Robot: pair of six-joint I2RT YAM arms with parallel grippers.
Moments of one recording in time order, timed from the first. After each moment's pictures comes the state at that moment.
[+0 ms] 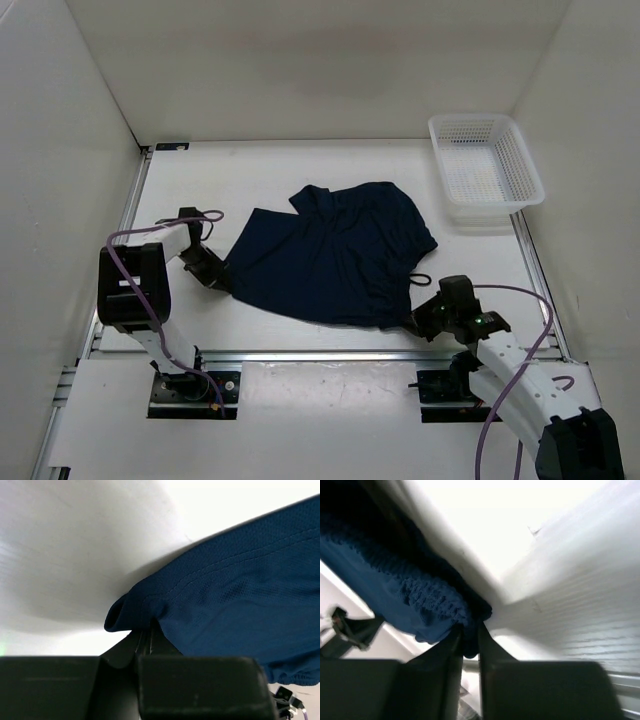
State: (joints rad) left arm 0.05 1.68 0.92 -0.79 0.20 -0.73; right arm 0.33 0.70 0.21 -0.50 -0.28 1.33
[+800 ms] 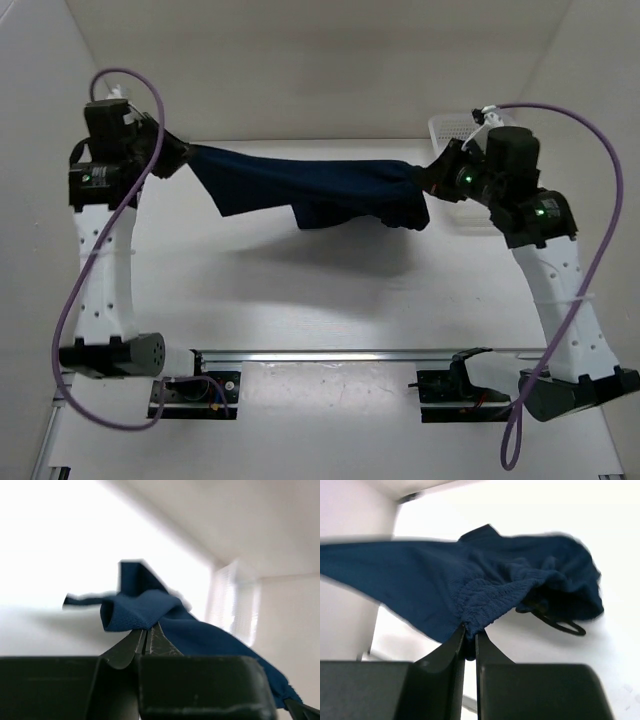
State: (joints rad) left arm 0.05 1.40 1.83 -0.96 0.20 -0.71; right arm 0.30 1.19 1.55 -0.82 -0.19 0.52
